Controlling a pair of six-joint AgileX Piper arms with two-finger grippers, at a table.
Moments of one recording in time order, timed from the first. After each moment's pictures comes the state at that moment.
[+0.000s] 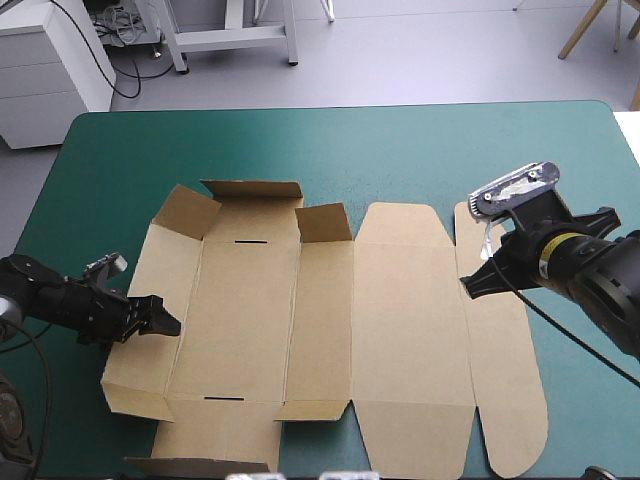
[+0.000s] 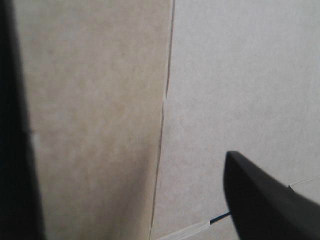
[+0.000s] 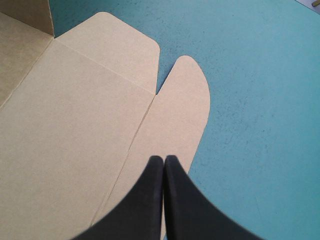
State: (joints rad) left arm 0.39 1.50 -0.83 -0.62 1.20 0.57; right arm 0.64 1.05 -1.33 -0.41 1.22 0.14
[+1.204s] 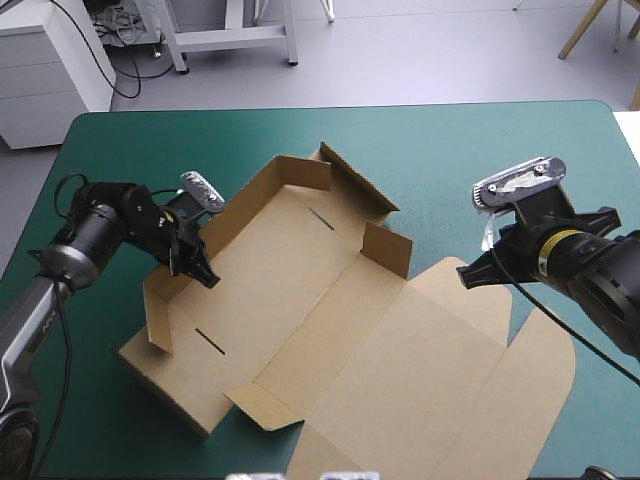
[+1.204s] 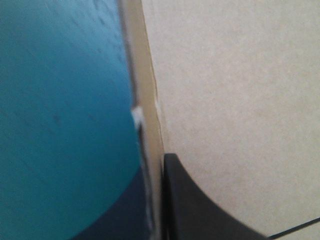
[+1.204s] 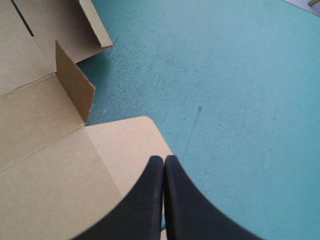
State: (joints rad) left arm -0.24 1.49 -1.25 -0.10 1.01 0.62; right arm 0.64 1.05 -1.33 -0.43 1.18 0.22
